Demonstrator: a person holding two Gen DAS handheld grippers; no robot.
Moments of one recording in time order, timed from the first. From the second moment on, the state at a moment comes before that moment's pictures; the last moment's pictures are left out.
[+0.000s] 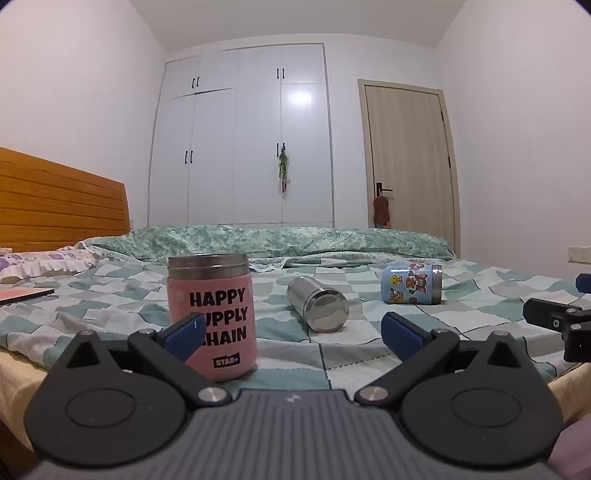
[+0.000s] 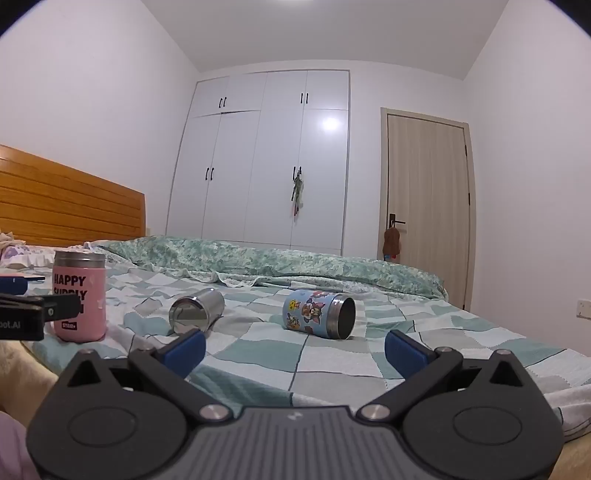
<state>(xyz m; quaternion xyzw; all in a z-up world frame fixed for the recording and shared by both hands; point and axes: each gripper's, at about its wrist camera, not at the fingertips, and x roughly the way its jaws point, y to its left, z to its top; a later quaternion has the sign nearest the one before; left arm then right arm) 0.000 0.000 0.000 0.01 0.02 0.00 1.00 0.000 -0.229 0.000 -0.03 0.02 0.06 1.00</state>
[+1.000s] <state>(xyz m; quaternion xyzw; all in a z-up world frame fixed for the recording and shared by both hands) 0.004 -0.002 -0.001 0.02 0.03 0.00 1.00 0.001 -0.231 0.001 -0.03 0.02 0.06 1.00</state>
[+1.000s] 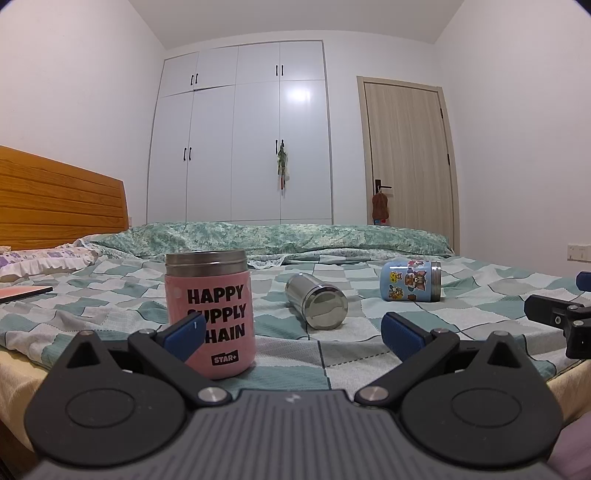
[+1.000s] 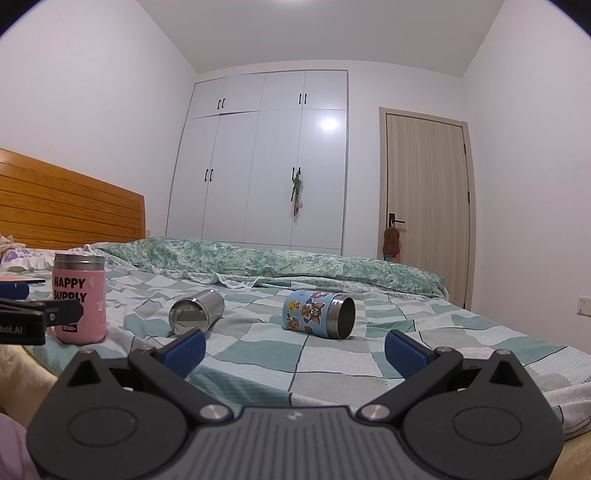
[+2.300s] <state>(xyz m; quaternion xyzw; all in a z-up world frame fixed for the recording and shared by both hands) 0.004 0.000 -0.001 0.01 0.04 -0.01 1.00 0.000 -0.225 0.002 -0.04 0.02 0.06 1.00</state>
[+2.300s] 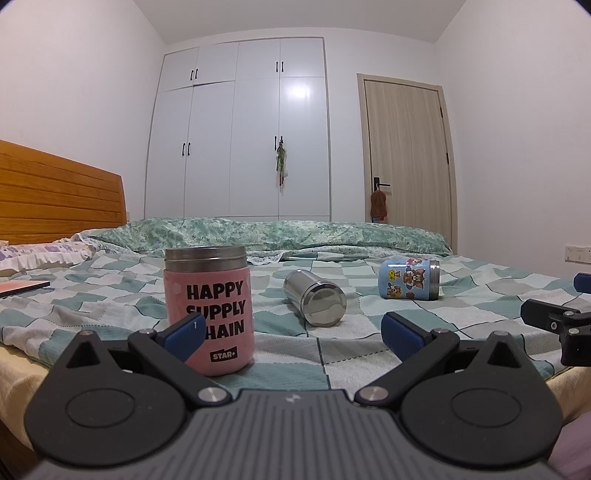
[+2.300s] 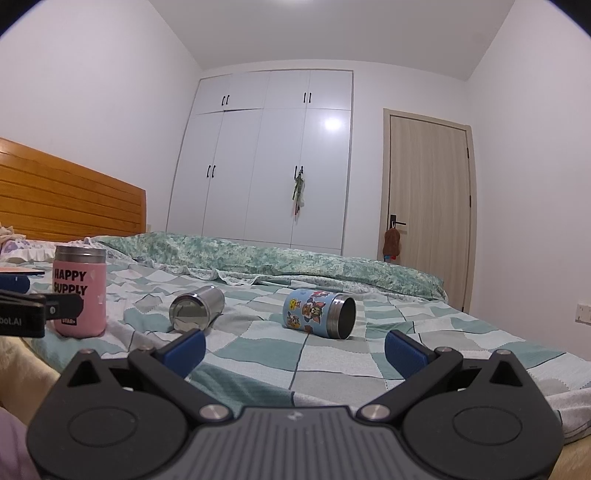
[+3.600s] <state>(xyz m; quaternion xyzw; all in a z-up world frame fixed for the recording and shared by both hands) 0.044 -0.039 0.040 0.06 0.10 -0.05 0.99 0.029 -0.238 0.024 -0.04 0.06 0.08 0.99</state>
